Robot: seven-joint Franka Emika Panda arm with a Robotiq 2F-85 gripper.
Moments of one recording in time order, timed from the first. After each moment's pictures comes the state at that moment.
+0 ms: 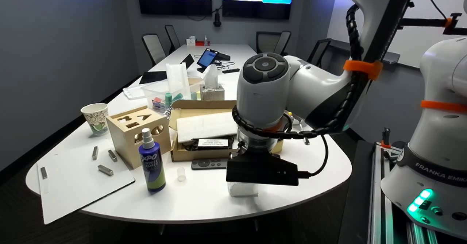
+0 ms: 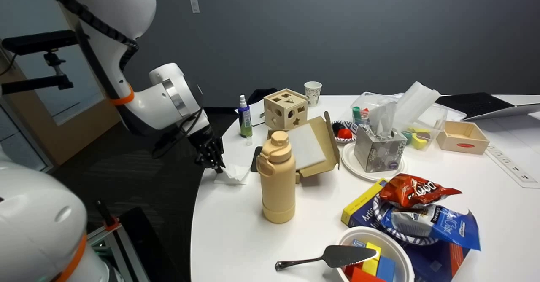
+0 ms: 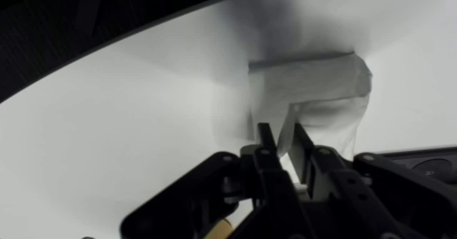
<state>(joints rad) 0.44 0.20 0.13 -2.57 -0.82 2.63 2.33</state>
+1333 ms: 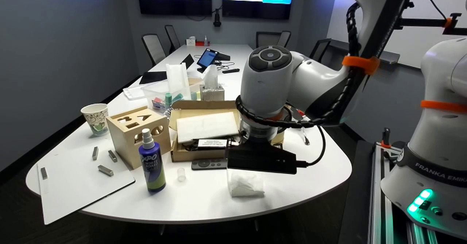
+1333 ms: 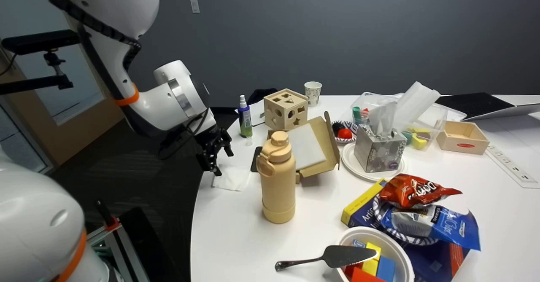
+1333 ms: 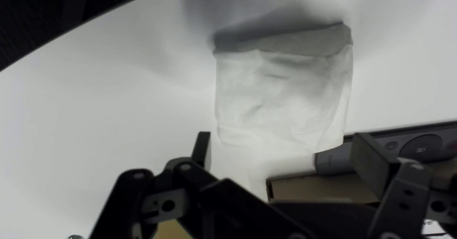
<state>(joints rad) 0.41 0.16 0.09 -2.60 -0.85 2.70 2.30</state>
